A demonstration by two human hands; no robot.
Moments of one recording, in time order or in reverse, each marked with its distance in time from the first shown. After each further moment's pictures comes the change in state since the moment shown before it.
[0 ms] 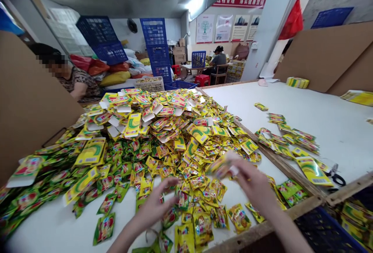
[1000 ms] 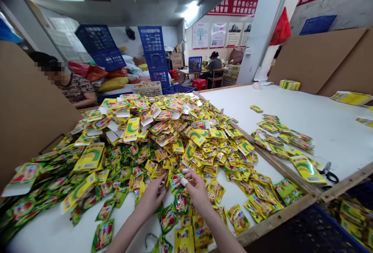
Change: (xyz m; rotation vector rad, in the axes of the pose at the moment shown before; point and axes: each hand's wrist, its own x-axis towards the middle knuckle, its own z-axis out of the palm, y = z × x) left_hand 0.023 -0.057 -0.013 0.430 0.177 0.080; right_hand -0.030 -0.037 0.149 0.838 -0.169 0.396
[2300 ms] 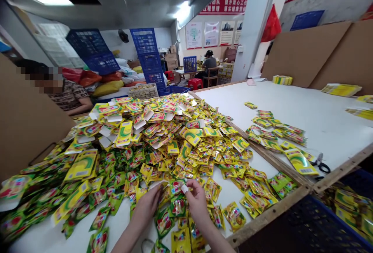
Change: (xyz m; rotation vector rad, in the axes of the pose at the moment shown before) left_hand -0.010 0.005 0.009 -0.314 0.065 -0.154; right_hand -0.018 0.019 -0.008 0.131 0.164 -0.024
